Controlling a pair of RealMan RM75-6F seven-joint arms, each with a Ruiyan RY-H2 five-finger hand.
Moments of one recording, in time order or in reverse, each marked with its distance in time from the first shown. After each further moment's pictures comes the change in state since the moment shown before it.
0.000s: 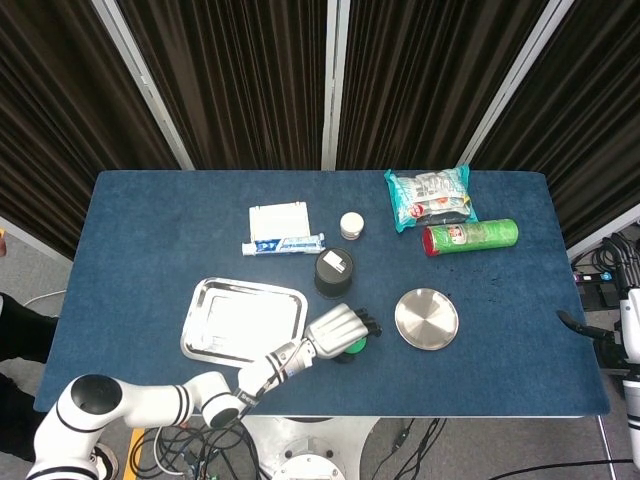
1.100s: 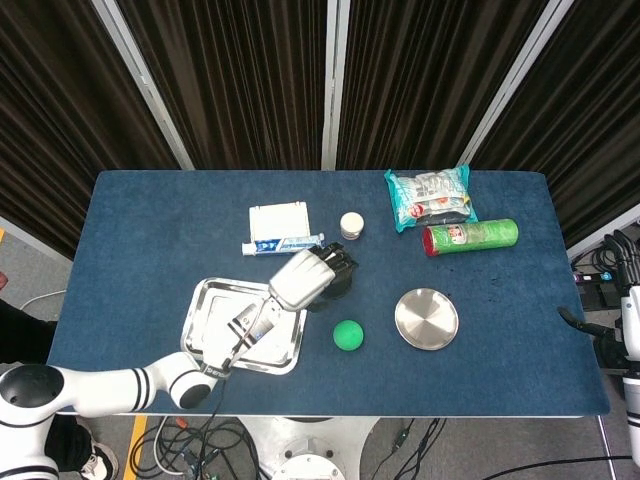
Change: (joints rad) left arm 0.033 0.258 -0.109 -0.206 -0.147 0.085 0.144; right arm 0.000 -0.006 0.021 0.003 0.003 -0.006 -0.012
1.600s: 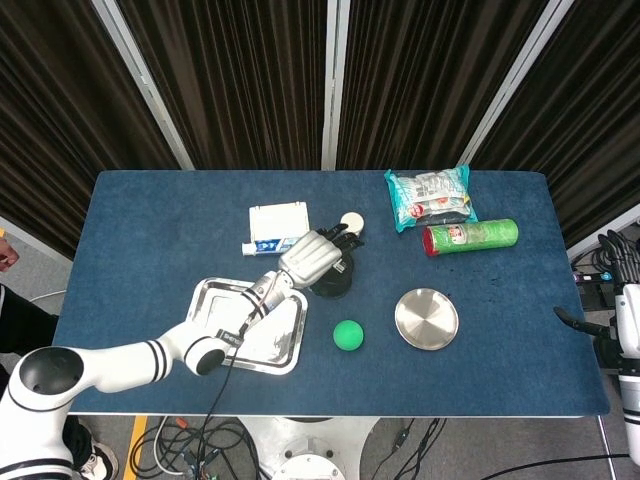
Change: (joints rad) left arm -0.147 -0.010 -0.027 0.187 -0.120 -0.220 -0.085; right arm 0.009 -0.004 -0.001 0.001 0.007 -0.028 -0.009
